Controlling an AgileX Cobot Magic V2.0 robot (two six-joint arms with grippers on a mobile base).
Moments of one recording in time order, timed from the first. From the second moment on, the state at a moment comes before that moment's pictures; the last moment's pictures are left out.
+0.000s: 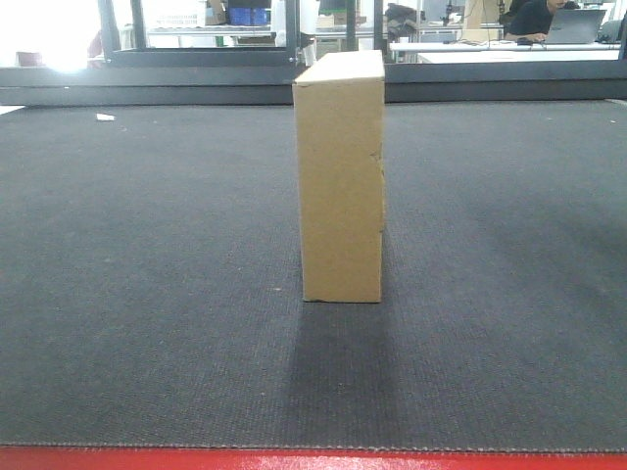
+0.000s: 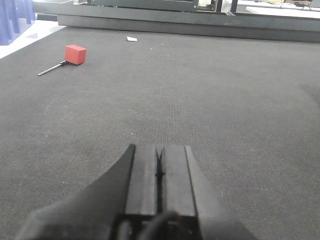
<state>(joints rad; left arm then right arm) -0.05 -0.01 0.03 -0.08 0.12 0.05 0.33 1.10 -1.11 0.02 0.47 0.07</state>
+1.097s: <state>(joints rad) -0.05 -0.01 0.03 -0.08 0.12 0.05 0.64 1.86 -1.92 -0.24 1.14 0.64</state>
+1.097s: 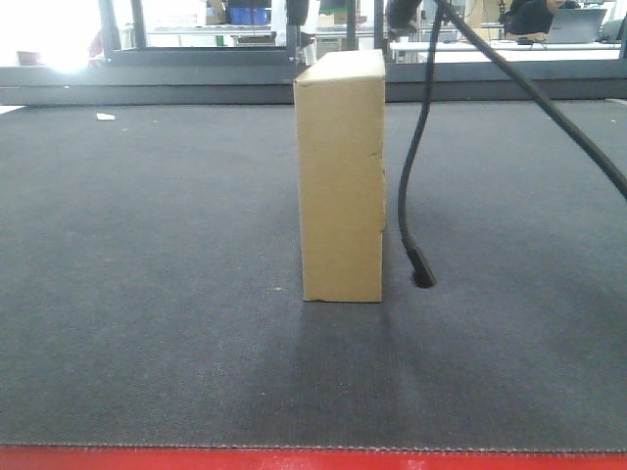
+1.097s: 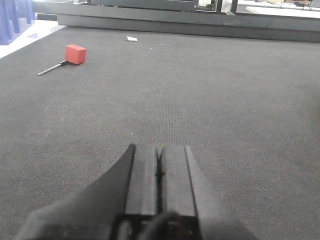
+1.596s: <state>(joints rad) -0.05 -0.01 0.03 -0.08 0.12 0.05 0.64 1.89 -1.92 -0.28 1.14 0.77</state>
